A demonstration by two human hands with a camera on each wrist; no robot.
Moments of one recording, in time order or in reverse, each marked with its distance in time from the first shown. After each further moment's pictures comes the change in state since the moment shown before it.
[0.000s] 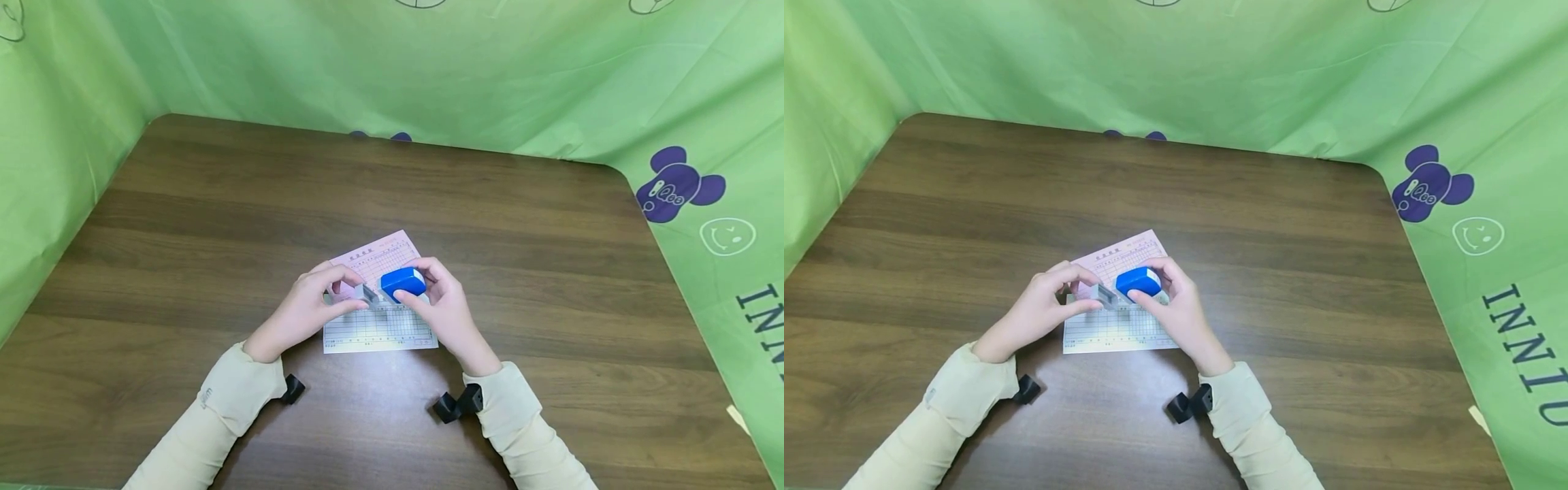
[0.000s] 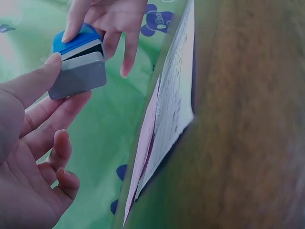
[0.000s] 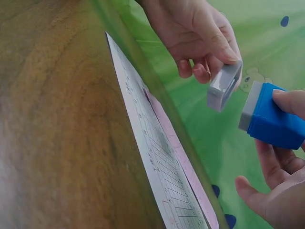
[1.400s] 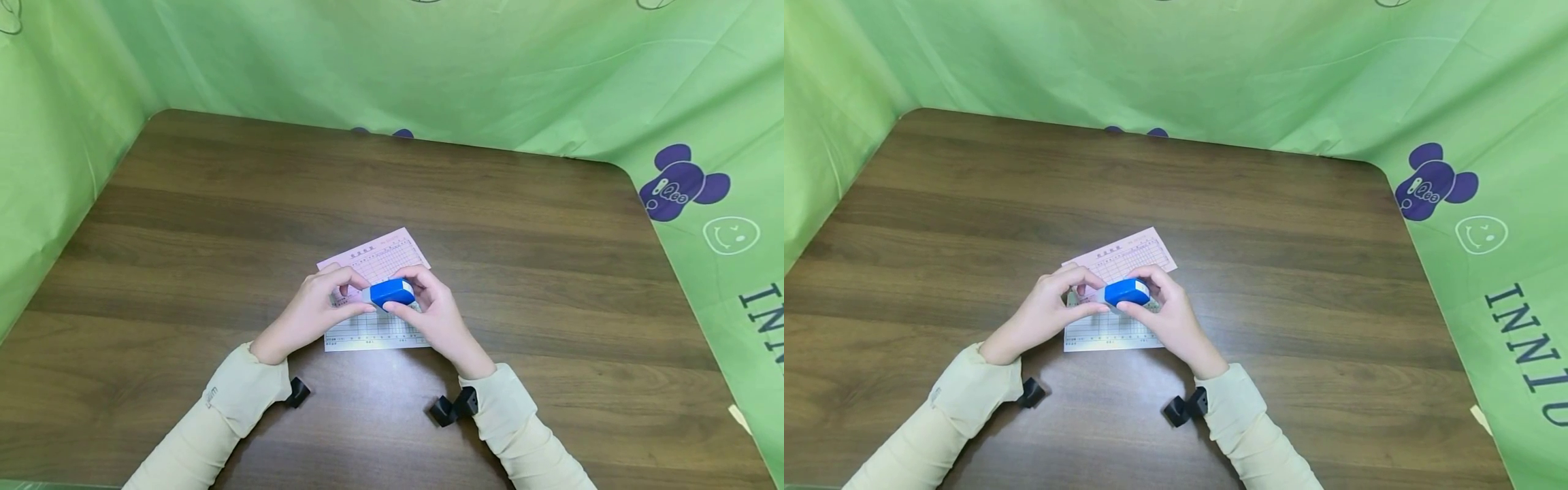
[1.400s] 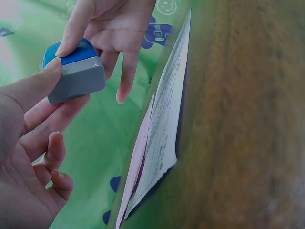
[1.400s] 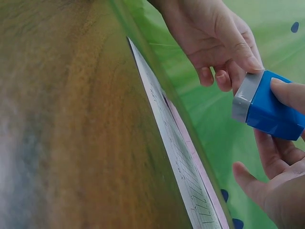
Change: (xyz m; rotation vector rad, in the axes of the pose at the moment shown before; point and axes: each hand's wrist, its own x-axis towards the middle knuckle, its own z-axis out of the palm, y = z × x) left_hand -0.002 0.001 0.007 -0.044 0.008 0.069; right_hand -0.005 0.002 0.010 0.016 -0.124 -0.004
